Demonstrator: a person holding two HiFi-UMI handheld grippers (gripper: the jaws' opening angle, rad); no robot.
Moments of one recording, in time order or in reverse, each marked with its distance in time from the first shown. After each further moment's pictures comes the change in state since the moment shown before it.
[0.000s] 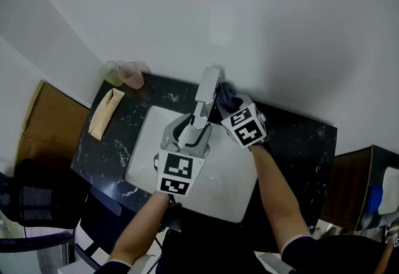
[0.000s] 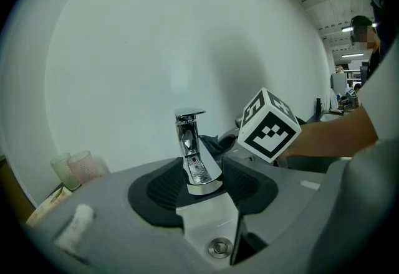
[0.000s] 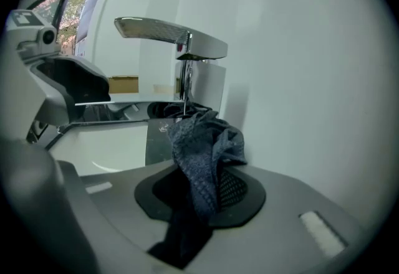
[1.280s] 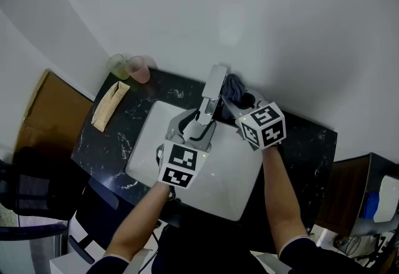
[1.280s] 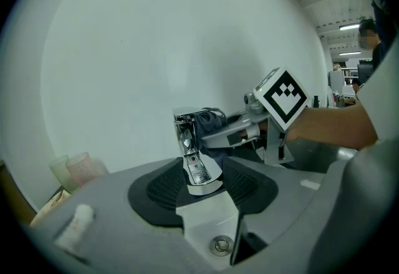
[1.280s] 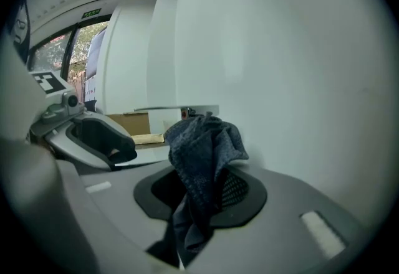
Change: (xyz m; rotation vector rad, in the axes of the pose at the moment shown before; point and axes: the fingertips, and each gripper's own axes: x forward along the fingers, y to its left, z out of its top) left arm 0.002 -0.001 0.001 0.021 0.021 -0.019; right arm -0.043 -0.003 0.048 0.106 -0.245 0.096
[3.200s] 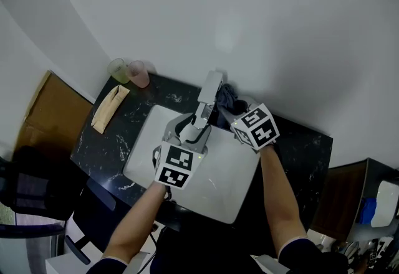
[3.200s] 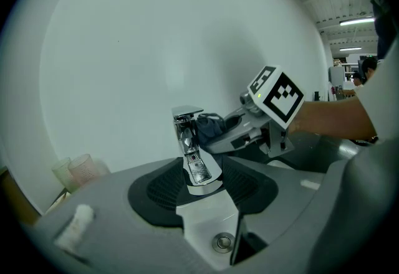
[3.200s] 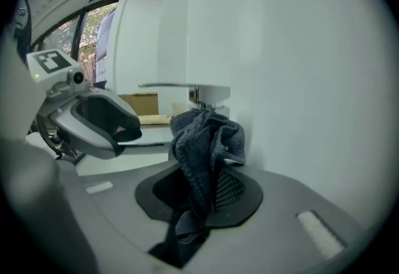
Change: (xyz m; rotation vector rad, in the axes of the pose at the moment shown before) left arm 0.001 0.000 -0.002 0.017 0.033 0.009; right arm 0.006 0.006 -0.023 -0.117 0.162 0.075
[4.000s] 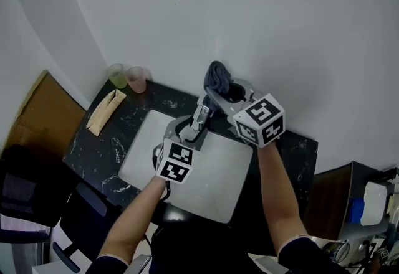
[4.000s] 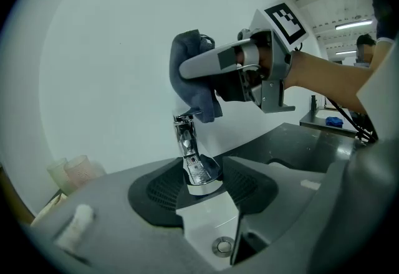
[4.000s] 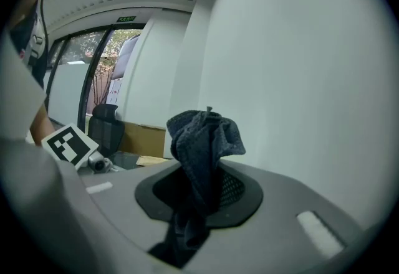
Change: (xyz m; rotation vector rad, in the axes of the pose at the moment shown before) left arm 0.003 -0.002 -0.002 -0.004 -0.053 -0.030; right arm -0.064 0.025 0.141 -0.121 -0.319 -0.005
